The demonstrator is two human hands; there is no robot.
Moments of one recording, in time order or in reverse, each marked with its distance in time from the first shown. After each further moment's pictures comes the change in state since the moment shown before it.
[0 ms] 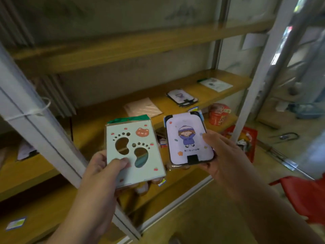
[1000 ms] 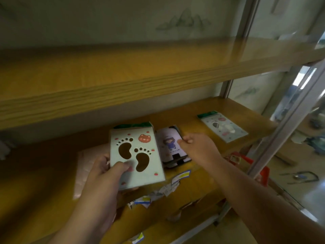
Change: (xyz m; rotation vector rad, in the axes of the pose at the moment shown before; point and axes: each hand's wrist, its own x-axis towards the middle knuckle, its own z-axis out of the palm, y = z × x) left_hand 0.235 0.011 0.178 -0.044 0.119 0.014; right_hand 0.380 -0.059 -0.044 -1.252 -0.067 -0.276
